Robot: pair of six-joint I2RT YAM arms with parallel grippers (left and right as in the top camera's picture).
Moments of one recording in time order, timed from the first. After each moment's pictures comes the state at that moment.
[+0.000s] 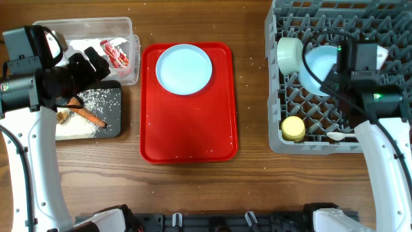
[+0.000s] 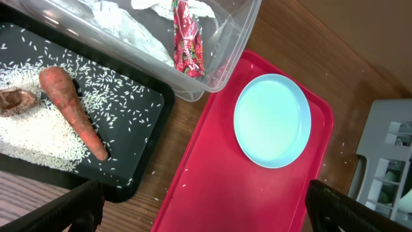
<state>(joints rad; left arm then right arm) 0.22 1.41 1.54 -1.13 0.19 -0.38 0.04 1.31 1.31 -0.99 0.48 0.43</state>
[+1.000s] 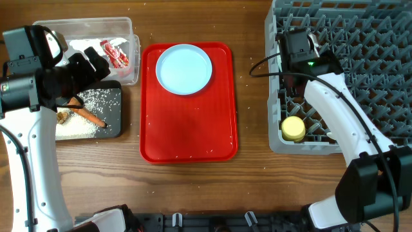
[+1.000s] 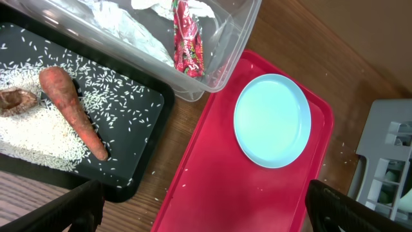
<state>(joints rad) 0.22 1.41 1.54 -1.13 0.19 -0.38 0.23 1.68 1.31 -0.82 1.00 -0.40</state>
